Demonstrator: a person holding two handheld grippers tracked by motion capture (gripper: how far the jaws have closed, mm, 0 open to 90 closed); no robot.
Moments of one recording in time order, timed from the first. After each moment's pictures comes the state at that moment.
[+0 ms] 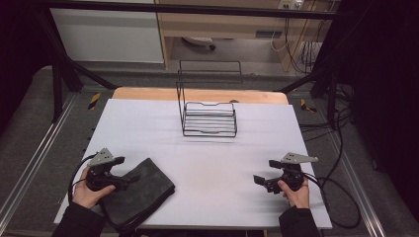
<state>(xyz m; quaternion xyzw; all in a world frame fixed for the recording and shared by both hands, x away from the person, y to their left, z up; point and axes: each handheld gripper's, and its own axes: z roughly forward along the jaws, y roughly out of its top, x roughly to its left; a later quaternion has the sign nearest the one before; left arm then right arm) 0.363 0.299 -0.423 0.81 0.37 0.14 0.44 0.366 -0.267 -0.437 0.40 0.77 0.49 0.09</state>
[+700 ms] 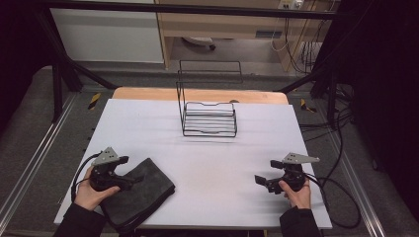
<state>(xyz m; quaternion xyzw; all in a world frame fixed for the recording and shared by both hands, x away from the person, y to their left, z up) 0.359 0.282 -0.411 0.81 0.37 0.14 0.43 0.364 -0.269 -0.436 0.40 0.77 0.49 0.09</state>
